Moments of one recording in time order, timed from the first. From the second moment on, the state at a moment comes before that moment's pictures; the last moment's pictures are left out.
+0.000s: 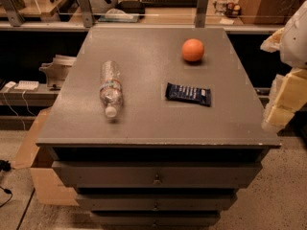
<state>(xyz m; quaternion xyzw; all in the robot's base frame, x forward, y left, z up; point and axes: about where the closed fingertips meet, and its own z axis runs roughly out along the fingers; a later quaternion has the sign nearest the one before) 0.438 -0.216 0.978 -0.60 0.78 -0.04 0.16</state>
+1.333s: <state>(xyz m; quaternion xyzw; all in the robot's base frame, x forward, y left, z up) 0.559 -0.140 0.905 -0.59 0.74 0.15 0.28</state>
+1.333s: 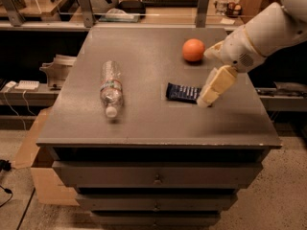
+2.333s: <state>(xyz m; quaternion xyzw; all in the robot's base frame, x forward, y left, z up) 0.585 -0.086 0.845 -0.57 0.76 0.19 0.25</state>
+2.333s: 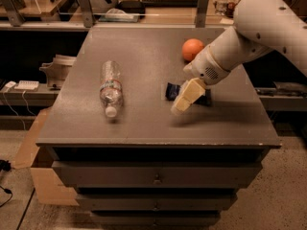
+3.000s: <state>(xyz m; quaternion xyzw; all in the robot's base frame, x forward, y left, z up) 0.588 -0.091 0.818 -0.55 0.78 0.20 0.23</state>
